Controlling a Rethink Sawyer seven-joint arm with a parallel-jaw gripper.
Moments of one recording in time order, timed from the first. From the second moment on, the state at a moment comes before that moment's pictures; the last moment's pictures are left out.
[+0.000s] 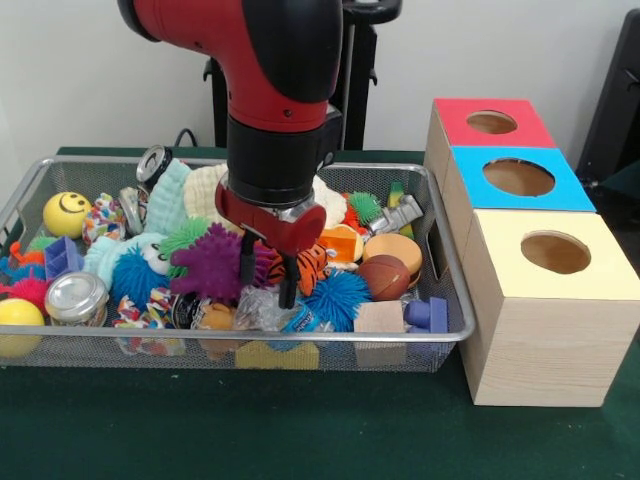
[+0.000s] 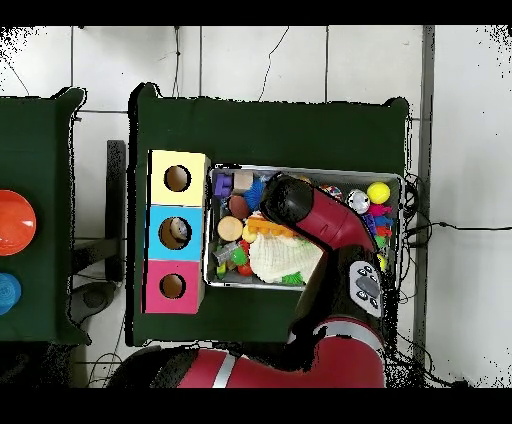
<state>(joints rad) -0.17 -0.39 -0.22 1.50 0.35 0.40 1.93</state>
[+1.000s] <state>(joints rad) -0.17 -0.39 -0.21 1.51 0.35 0.39 1.93</state>
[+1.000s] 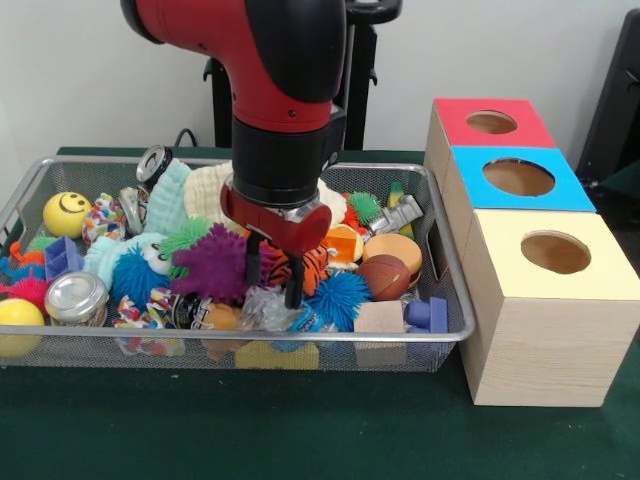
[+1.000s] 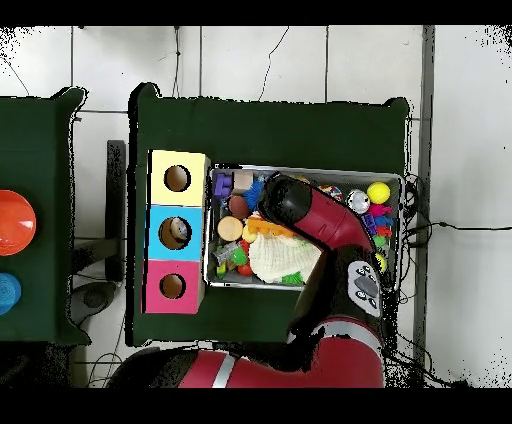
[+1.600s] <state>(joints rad) -0.14 -0.40 -0.20 1.54 0.35 0.36 1.93</state>
